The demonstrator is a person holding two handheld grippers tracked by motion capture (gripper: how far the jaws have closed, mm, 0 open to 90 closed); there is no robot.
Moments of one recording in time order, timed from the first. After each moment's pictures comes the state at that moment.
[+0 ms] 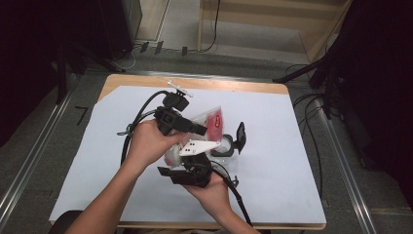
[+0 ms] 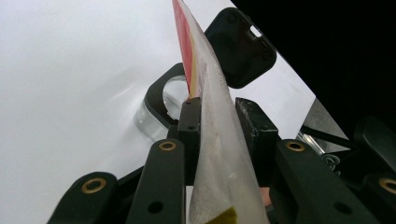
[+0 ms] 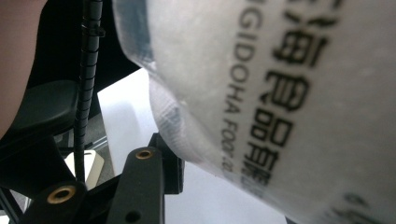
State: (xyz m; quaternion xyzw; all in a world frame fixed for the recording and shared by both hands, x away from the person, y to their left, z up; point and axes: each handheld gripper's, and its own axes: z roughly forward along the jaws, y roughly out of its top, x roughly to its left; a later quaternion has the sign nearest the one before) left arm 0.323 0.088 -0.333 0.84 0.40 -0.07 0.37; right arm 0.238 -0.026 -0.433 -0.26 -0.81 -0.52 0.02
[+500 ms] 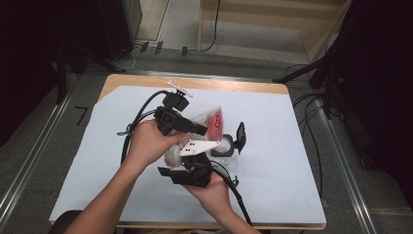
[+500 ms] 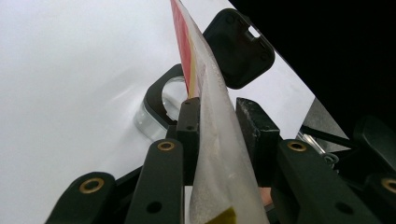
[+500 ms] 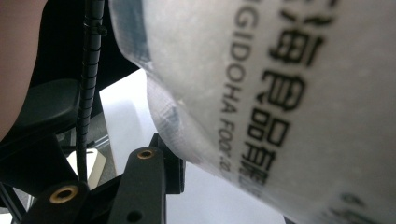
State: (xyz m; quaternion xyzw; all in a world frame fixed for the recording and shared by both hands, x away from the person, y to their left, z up) left arm 0.323 0.088 -0.333 0.84 0.39 -0.07 0.37; right arm 0.238 -0.027 -0.433 -0.26 -0.81 -0.52 0.03
